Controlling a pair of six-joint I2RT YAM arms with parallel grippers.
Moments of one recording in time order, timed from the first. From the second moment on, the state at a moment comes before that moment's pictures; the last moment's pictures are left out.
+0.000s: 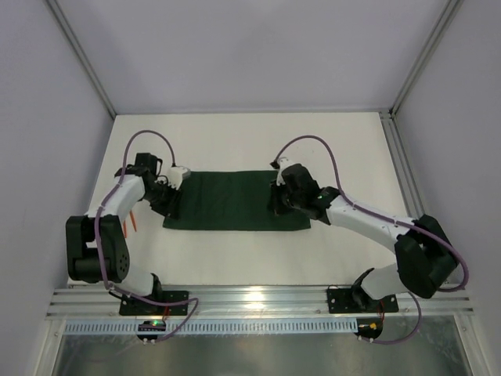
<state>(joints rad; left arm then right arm) 0.01 1.50 1.01 -0.84 0.39 0.50 0.65 1.37 0.83 -0.22 -0.06 0.39</state>
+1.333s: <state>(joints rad) 0.01 1.61 0.91 -0.77 0.28 0.49 0.56 1.48 0.55 0.10 -0.22 0.54</state>
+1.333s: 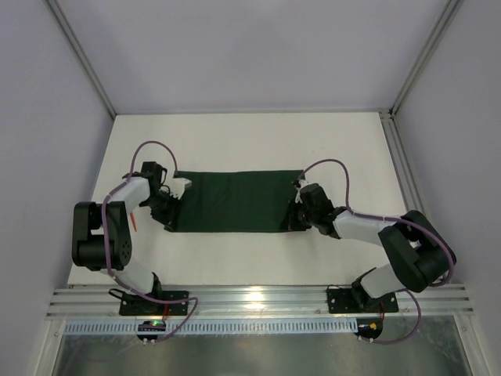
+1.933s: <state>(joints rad) 0.01 1.61 0.91 -0.77 0.29 0.51 0.33 1.13 0.41 -0.15 -0.07 0.58</state>
